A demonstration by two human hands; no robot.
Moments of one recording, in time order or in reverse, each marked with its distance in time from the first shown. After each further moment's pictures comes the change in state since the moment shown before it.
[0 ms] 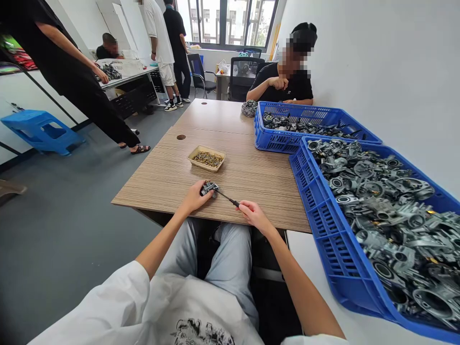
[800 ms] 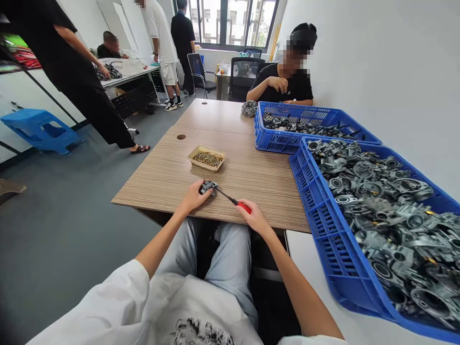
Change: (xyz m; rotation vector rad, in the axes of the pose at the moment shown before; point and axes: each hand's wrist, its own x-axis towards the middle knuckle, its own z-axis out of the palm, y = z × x) left_hand 0.003 -0.003 0.000 0.041 0.012 -0.018; right_hand 0.004 0.009 0.000 -0.412 0.208 -0.315
